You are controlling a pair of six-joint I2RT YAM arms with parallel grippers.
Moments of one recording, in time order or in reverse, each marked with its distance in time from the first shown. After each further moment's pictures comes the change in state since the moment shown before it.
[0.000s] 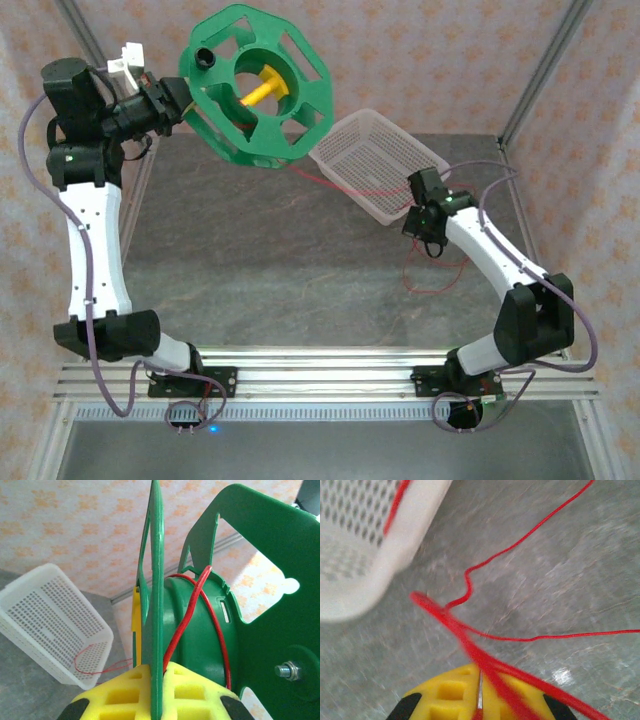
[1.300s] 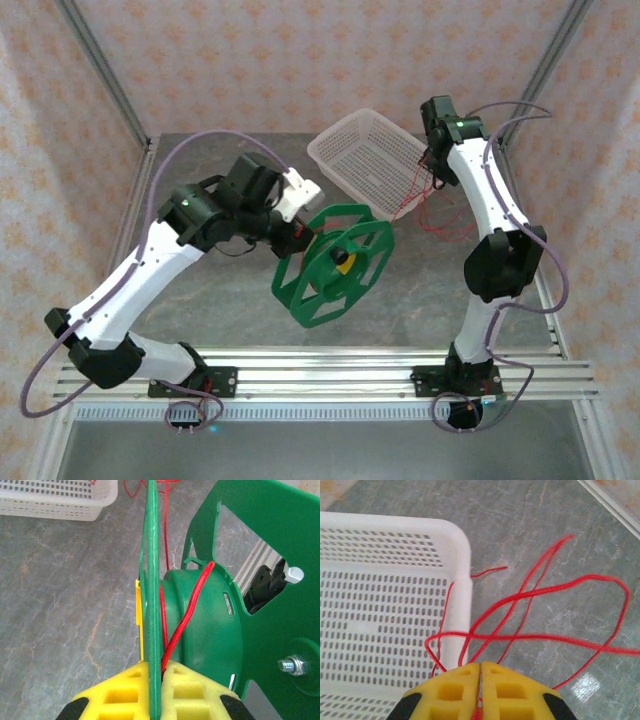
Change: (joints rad) left arm -0.953 -0.086 -0.229 -0.613 -0.715 0.866; right arm -0.104 0.446 0.807 -0.356 0.169 0.199
